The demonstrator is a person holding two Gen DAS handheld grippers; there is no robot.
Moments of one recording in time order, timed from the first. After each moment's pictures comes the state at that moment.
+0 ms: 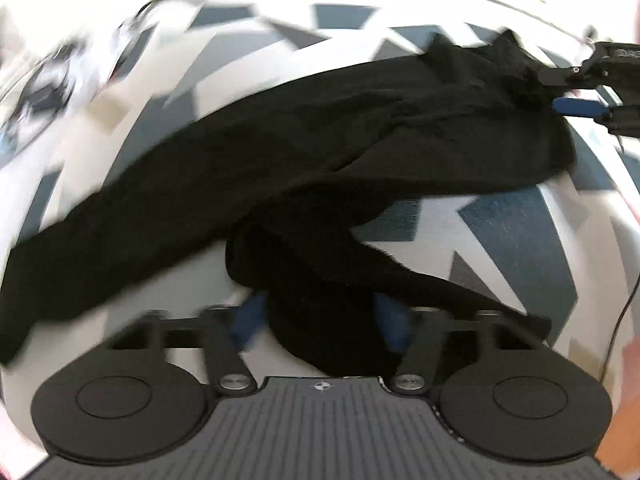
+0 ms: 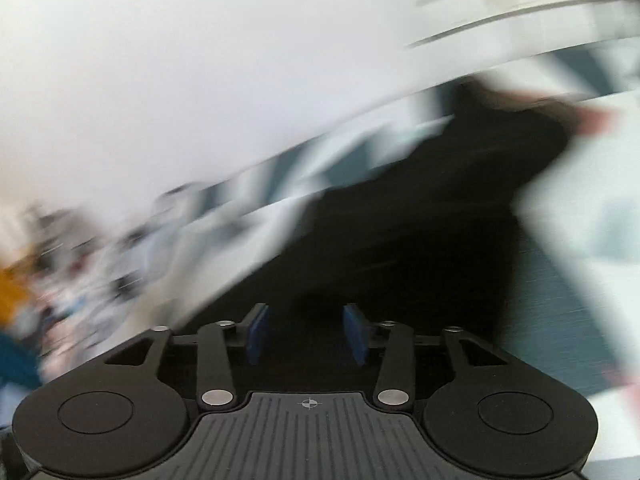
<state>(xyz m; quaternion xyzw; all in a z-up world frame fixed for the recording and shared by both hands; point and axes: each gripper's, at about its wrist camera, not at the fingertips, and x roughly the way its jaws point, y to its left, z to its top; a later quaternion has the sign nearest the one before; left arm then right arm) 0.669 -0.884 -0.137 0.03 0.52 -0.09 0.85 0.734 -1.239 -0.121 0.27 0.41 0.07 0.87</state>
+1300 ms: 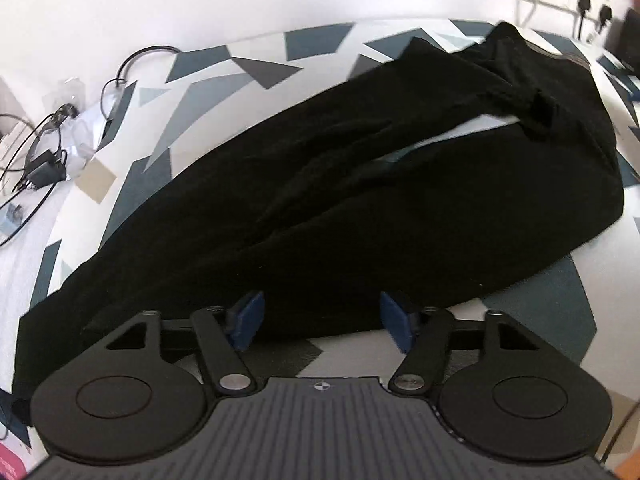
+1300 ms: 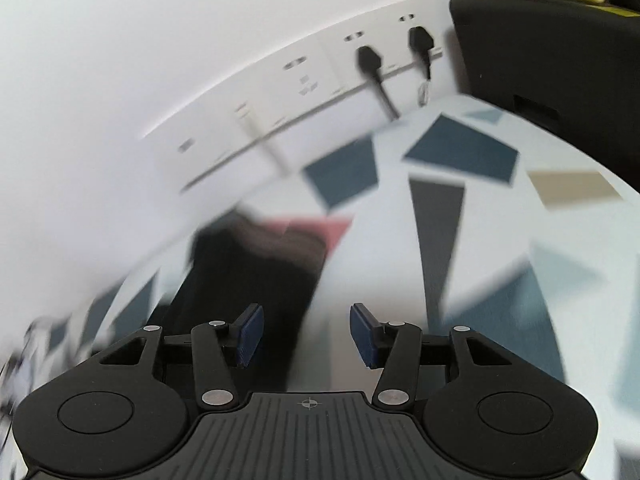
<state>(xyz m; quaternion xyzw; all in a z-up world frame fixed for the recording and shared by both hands) 0.688 -0.940 -0.147 0.12 0.48 -0.06 0.87 0.747 -1.363 -0.166 0.29 0.31 -0.13 0.90</state>
